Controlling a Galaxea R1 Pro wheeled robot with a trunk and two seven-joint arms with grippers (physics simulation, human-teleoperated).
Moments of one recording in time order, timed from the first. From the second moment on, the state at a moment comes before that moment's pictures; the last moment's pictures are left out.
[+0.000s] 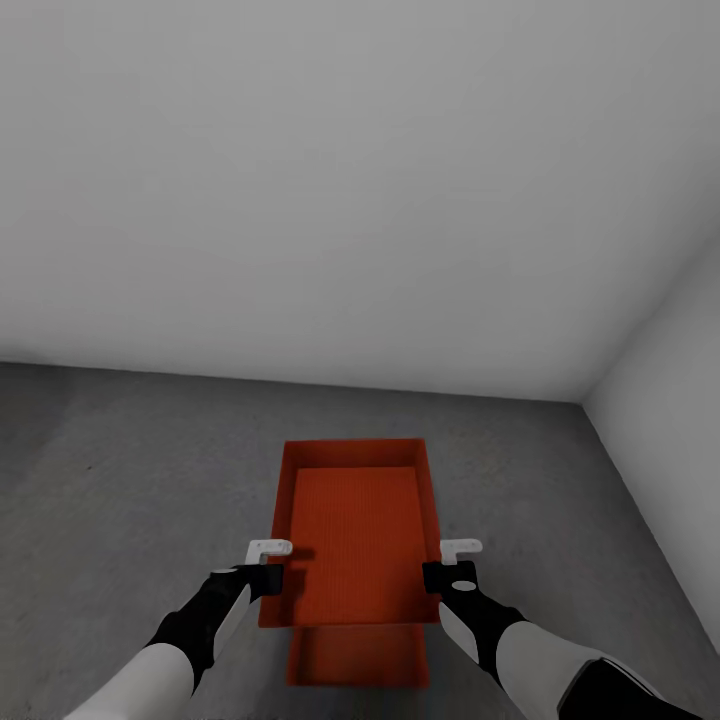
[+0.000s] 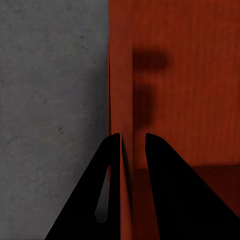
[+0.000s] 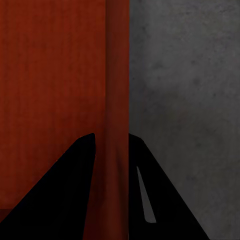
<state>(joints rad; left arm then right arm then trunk) -0.62 -0.05 -0.01 -0.48 0.03 0.33 -0.02 -0.75 0.10 0.64 -0.13 -0.56 -0.06 -0.27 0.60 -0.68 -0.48</state>
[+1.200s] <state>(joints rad) -0.62 -0.05 -0.01 -0.48 0.03 0.33 -0.01 -0.75 0.10 0.64 -0.13 -0.55 -0.06 -0.27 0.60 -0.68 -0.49</state>
